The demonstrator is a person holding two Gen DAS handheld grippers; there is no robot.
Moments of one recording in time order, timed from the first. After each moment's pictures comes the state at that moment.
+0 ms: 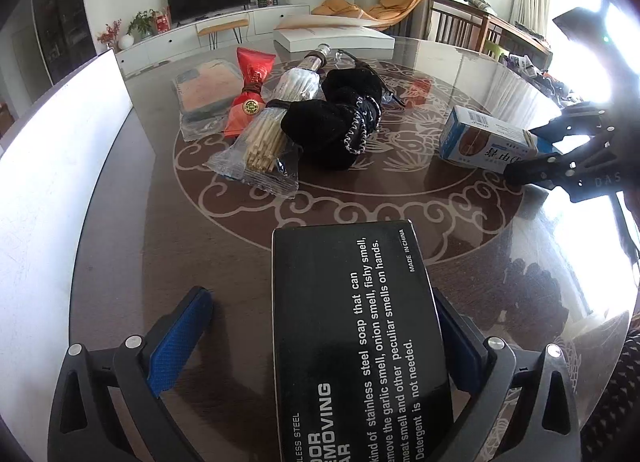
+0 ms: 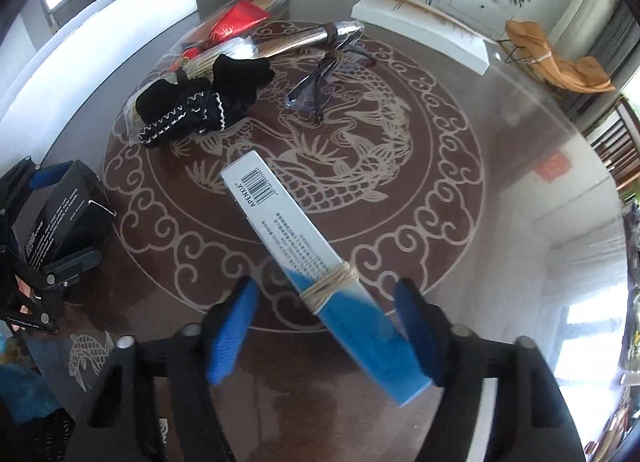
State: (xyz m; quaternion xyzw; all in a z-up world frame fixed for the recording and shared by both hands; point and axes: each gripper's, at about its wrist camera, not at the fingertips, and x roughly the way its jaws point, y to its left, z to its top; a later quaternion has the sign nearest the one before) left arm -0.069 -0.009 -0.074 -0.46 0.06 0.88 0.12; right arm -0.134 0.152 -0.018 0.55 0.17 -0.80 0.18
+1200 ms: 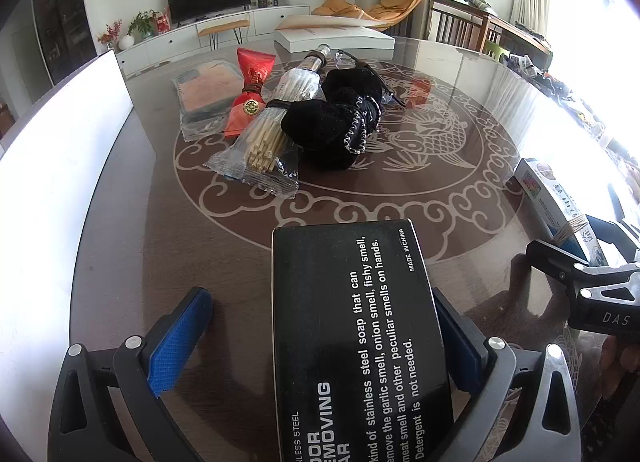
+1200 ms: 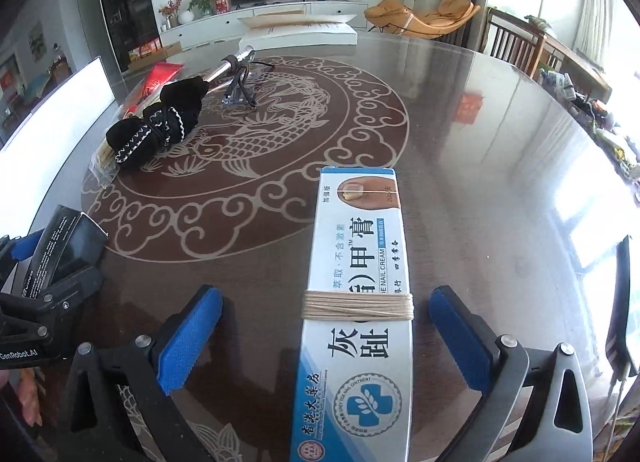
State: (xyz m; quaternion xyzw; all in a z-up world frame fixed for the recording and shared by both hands) left arm -0.069 -0.009 -0.073 -0.46 0.06 0.88 0.12; right arm -0.036 0.178 -0.050 0.46 0.00 -0.89 -0.02
